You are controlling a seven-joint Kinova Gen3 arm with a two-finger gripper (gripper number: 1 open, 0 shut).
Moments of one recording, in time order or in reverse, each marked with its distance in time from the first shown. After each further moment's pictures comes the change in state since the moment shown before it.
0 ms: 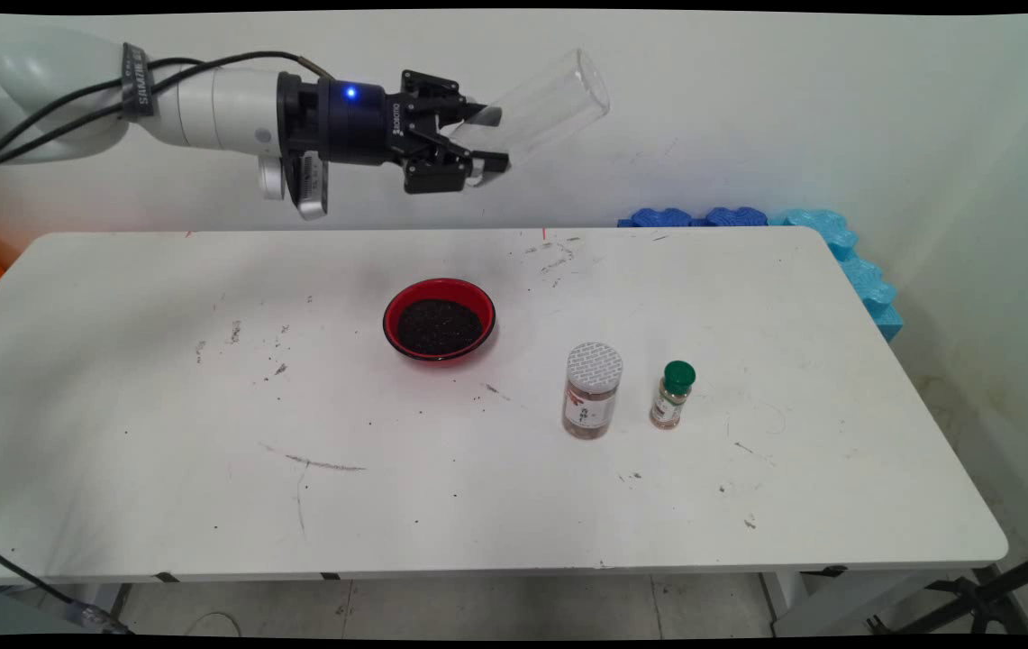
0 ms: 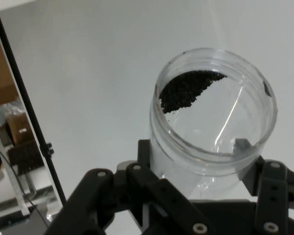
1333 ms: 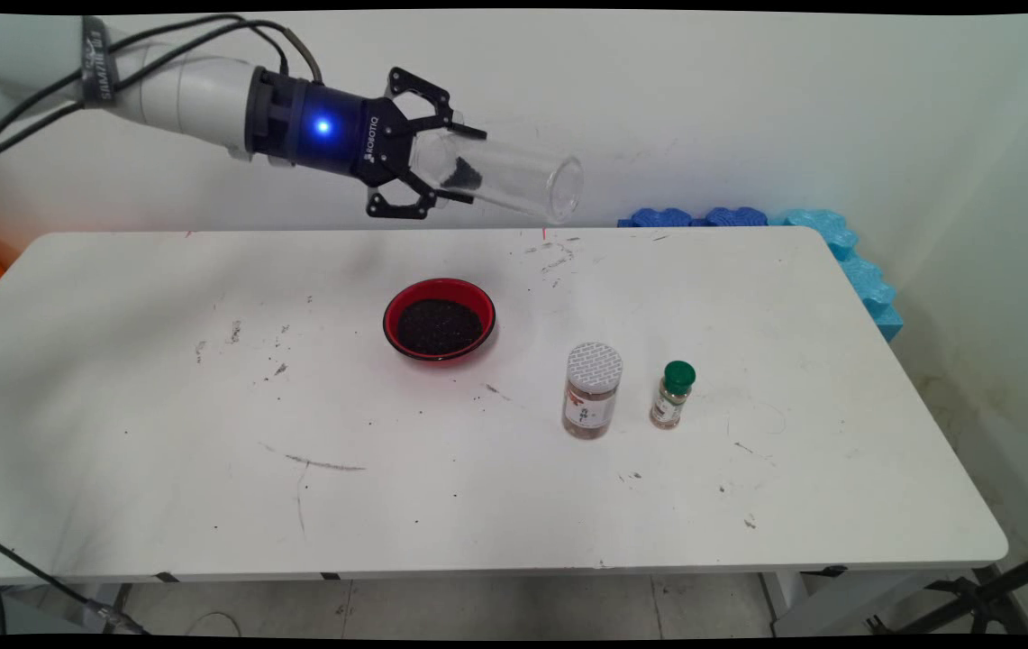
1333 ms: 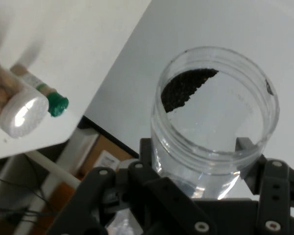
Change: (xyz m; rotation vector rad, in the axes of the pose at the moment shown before) arm -0.023 -0.004 -0.022 0.143 0.089 0.750
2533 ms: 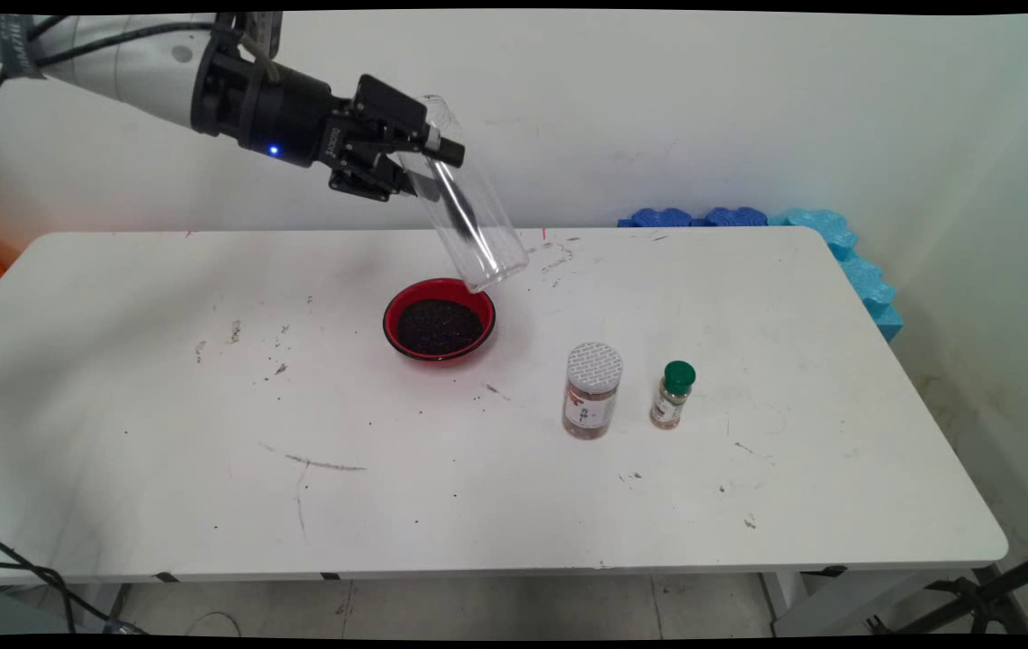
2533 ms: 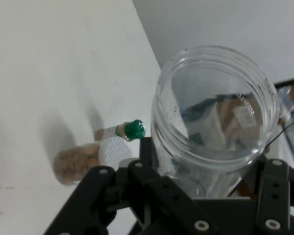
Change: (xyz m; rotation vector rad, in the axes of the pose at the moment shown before) arm -0.042 0.014 -0.029 0.119 -0.034 0.996
